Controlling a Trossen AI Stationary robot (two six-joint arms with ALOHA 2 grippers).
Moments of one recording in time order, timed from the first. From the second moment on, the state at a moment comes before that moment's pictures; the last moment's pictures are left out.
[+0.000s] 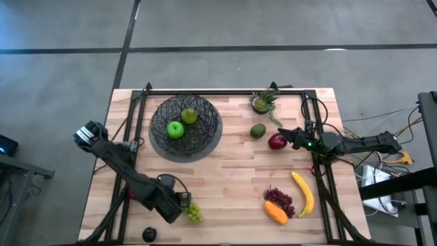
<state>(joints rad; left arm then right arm) -0.72 1.60 1.13 -0.85 -0.13 -2.22 0.09 0.13 0.01 0.08 0.54 0.91</state>
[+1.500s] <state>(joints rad) -0.68 1.43 0.81 -0.31 -0.19 -2.04 0.09 0.13 0.01 0.08 0.54 0.91</state>
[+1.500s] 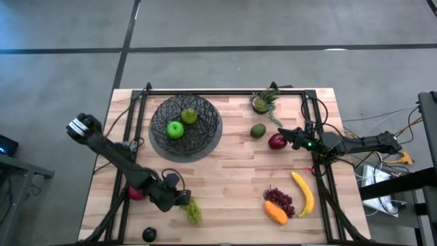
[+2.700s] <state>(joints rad) 0.01 1.13 1.02 -0.63 -0.48 -1.12 0.09 0.13 0.01 0.08 0.54 0.89</state>
